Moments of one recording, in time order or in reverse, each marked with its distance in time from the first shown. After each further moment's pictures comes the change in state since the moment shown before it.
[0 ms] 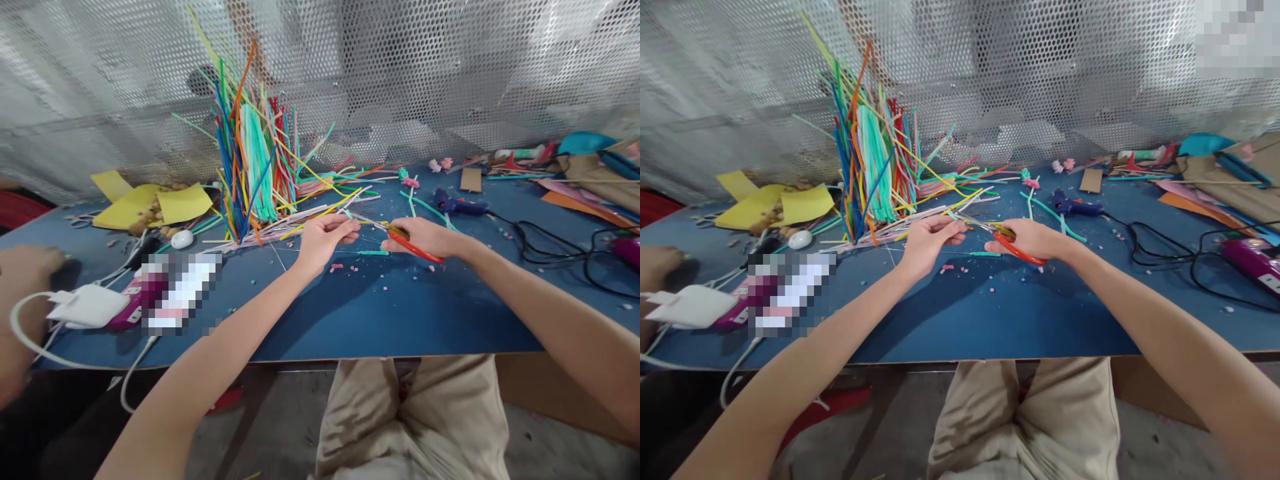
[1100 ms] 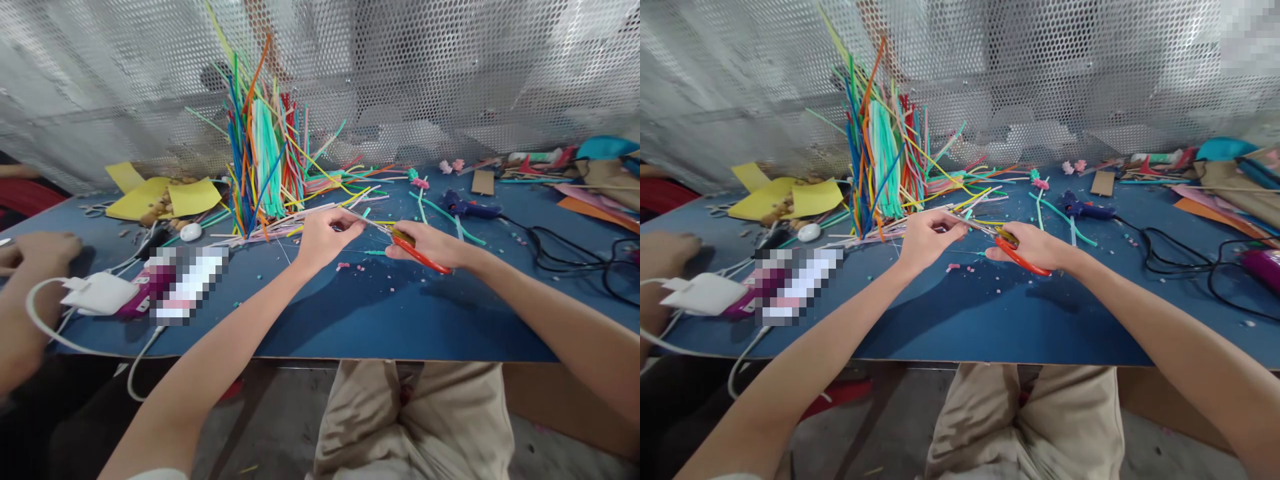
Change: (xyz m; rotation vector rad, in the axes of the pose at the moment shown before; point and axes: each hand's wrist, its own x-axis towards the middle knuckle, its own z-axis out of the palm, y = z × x) left_hand -0.007 0.020 -0.009 0.511 0.039 0.361; right_hand -0.005 -0.015 0.010 0.032 -0.036 -0.056
